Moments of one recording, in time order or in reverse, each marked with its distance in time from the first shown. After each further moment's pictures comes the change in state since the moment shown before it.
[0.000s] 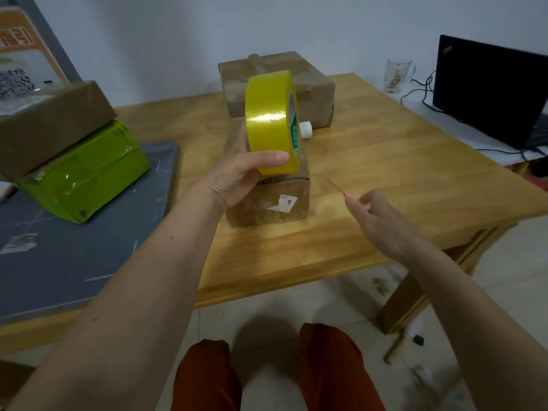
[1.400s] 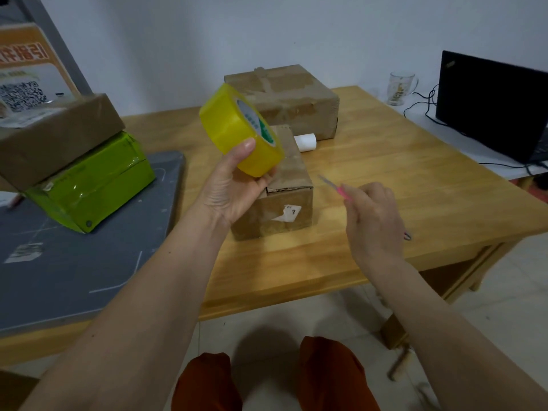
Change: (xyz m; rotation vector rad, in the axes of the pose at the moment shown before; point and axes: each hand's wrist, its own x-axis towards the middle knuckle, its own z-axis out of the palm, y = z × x) left_hand -0.003 0.002 -0.003 -0.638 0.177 0.055; right_hand 0.029 -0.009 0.039 -0.326 0.677 -0.367
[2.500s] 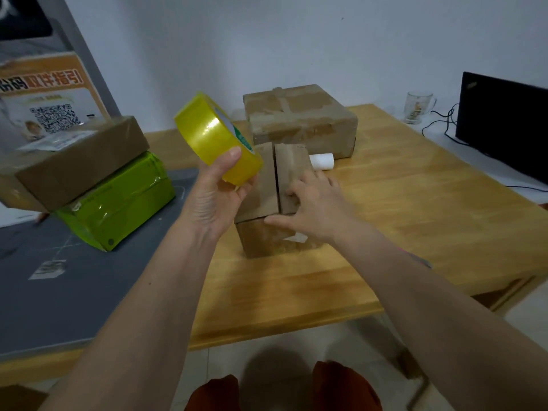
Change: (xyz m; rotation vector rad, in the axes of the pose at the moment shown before) left_hand -0.010 0.047 -0.018 0.182 0.155 0.199; right_hand 0.078 -0.080 0.033 0.017 -0.505 -0.282
